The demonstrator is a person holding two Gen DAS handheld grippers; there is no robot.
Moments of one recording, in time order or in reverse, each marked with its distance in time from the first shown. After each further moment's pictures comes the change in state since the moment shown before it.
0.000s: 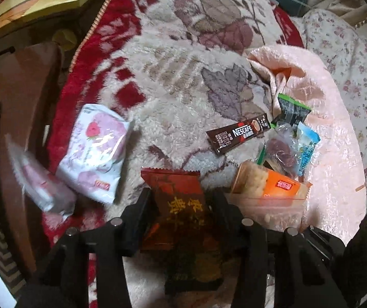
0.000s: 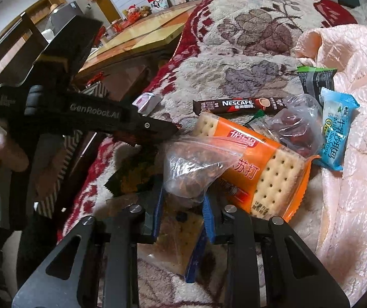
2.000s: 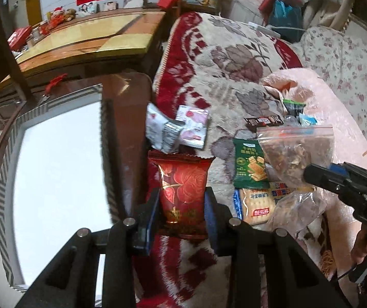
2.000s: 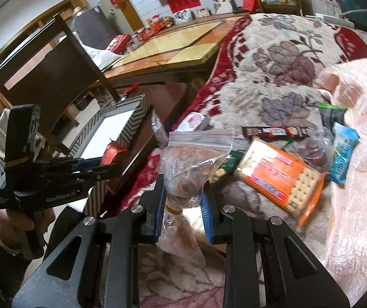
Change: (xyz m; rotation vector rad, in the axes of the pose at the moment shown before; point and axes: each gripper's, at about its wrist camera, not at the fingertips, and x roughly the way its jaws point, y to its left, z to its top) left arm -0.110 0.038 -0.108 0.046 -0.285 0.217; right arm -0.048 0.063 0.005 -0.082 -0.061 0.080
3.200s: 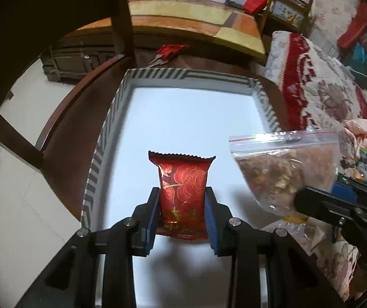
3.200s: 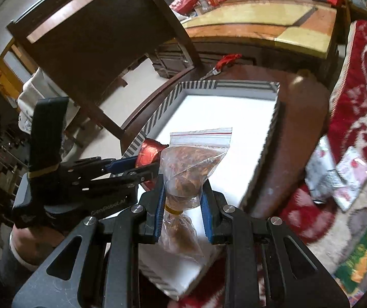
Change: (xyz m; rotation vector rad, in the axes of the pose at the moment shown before) left arm -0.007 0.183 -0.019 -0.292 0.031 0.207; right arm 0.159 0.170 0.056 -0.172 0.200 0.256
